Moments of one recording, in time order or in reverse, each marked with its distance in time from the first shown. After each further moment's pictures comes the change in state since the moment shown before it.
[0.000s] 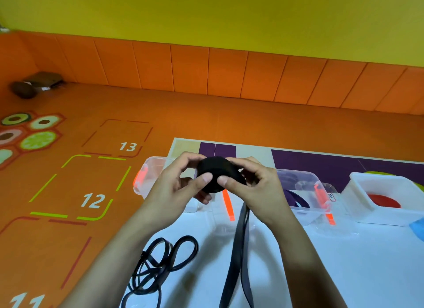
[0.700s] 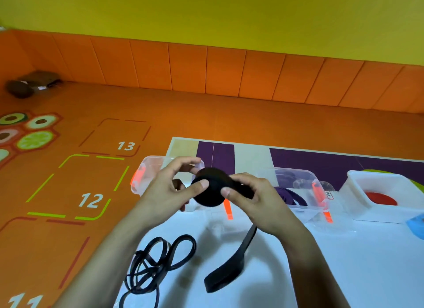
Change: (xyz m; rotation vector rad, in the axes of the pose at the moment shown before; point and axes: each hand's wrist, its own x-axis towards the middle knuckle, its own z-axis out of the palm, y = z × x) left_hand 0.001 -0.015 -0.007 0.141 0.019 -0.176; right_hand -0.013 0.015 -0.015 -0.237 -0.216 0.091
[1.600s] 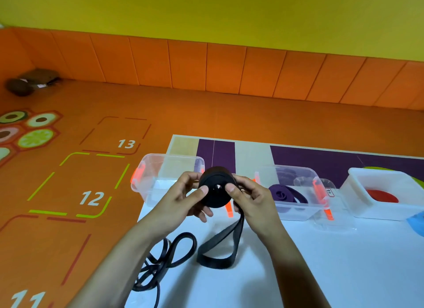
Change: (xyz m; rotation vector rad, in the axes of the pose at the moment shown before) left_hand -0.002 -0.032 0.023 -0.327 -0.164 -0.189; right_hand -0.001 0.027 0.027 0.372 0.223 0.080
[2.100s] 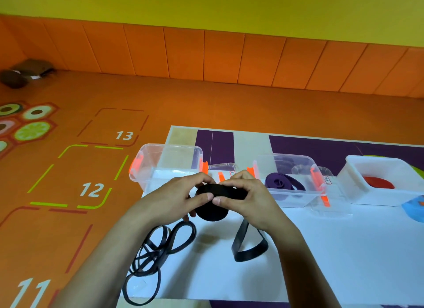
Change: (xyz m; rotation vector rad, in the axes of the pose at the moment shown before) left_hand -0.005 0.014 -0.008 0.791 -0.216 0.032; right_hand -0.006 0.009 -0.013 -0.307 -0.172 0.048
